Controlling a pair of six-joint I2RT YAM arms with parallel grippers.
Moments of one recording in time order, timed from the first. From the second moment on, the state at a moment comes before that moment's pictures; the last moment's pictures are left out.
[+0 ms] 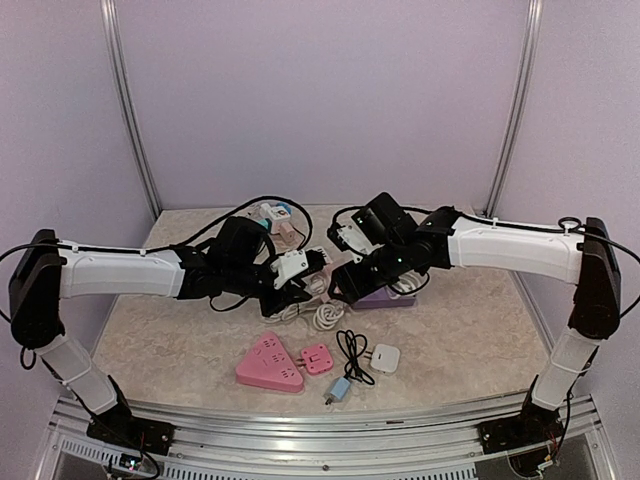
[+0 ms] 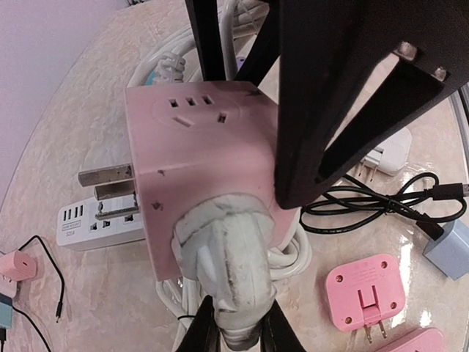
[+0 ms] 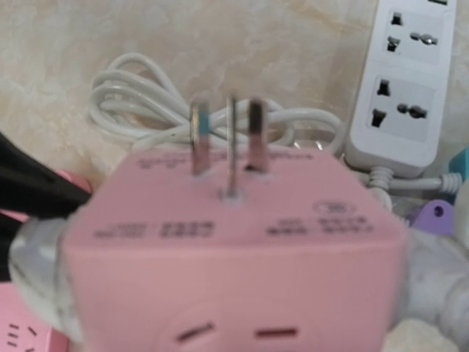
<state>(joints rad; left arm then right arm) -0.81 1.61 1.03 -0.07 0.26 0.50 0.89 1.73 1.39 -0.54 -0.04 0.25</state>
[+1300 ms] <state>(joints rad) -0.87 1.61 1.01 0.06 0.10 0.48 0.87 1.74 1.38 -0.52 -0.10 0.36</state>
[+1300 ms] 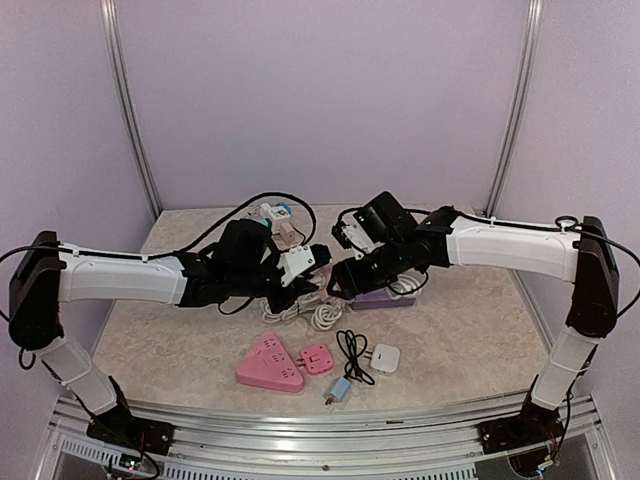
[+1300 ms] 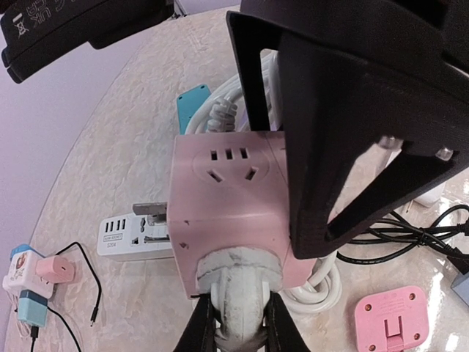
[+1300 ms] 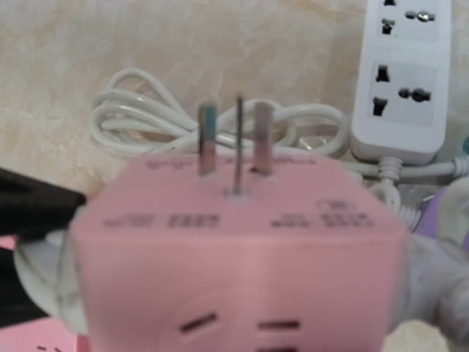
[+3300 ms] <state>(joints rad) -0.87 1.58 1.00 0.02 0.10 0.48 0.88 1.71 1.32 -0.43 -0.08 0.37</state>
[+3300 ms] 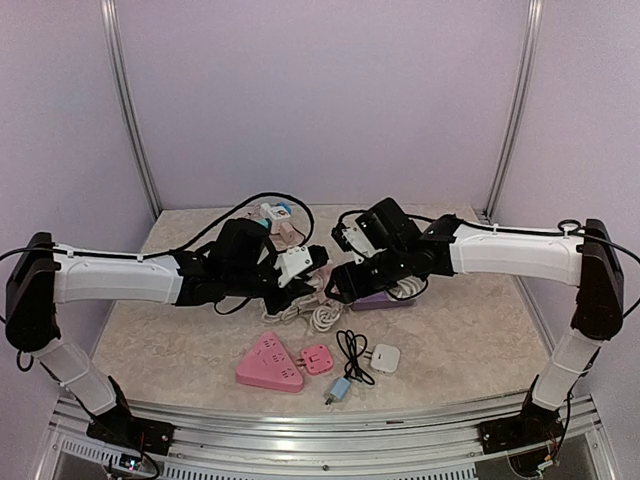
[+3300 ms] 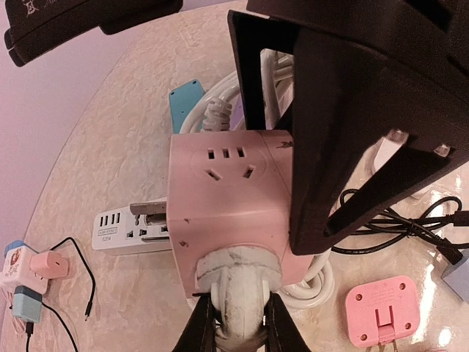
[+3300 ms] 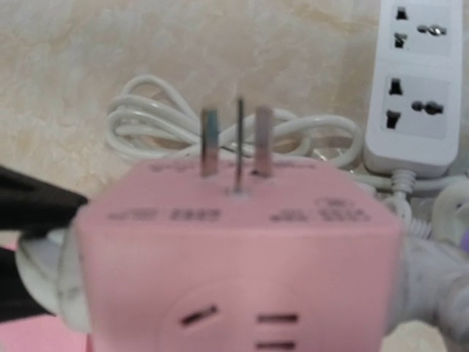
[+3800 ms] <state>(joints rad) -0.82 1.59 1.06 -0.05 0.24 0.45 0.86 1.67 1.26 -0.36 -0.11 0.33</state>
